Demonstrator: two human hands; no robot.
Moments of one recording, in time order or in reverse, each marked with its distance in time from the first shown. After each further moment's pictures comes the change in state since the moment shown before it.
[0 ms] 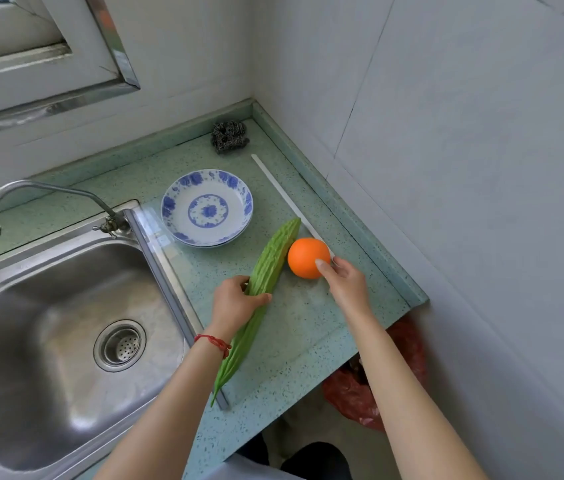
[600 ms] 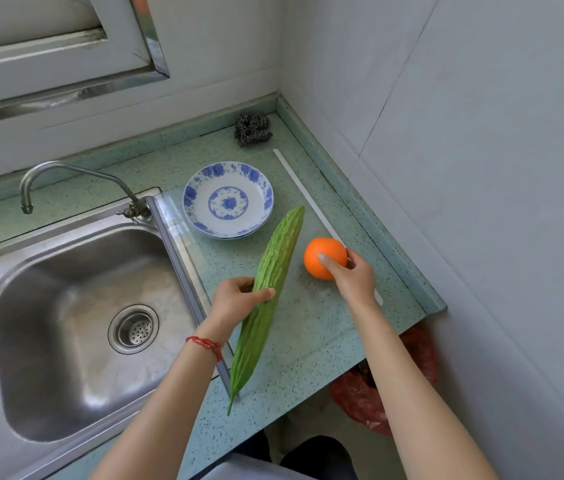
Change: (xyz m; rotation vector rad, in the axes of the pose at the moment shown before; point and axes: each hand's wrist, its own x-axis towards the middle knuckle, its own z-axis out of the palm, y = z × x) left_hand -0.008 -0.018 -0.020 -0.390 -0.098 -0.129; right_hand 0.019 -0.001 0.021 -0.103 0.038 -0.008
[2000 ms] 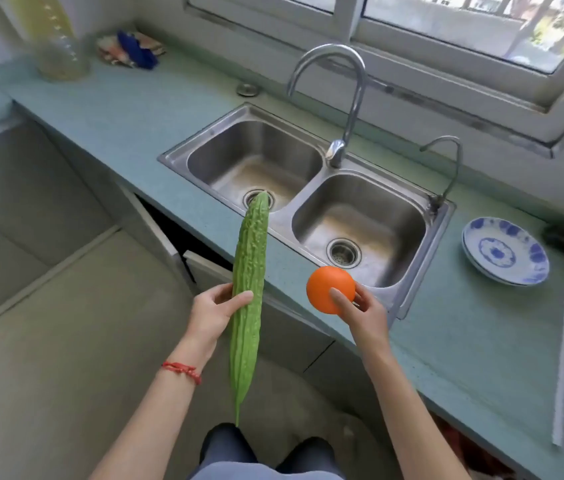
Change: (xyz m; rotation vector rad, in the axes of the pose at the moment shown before) left_hand -0.327 -0.236 -0.016 -0.934 1.083 0.068; right_hand -0.254 0.064 0.074 -0.262 -1.009 -0.473
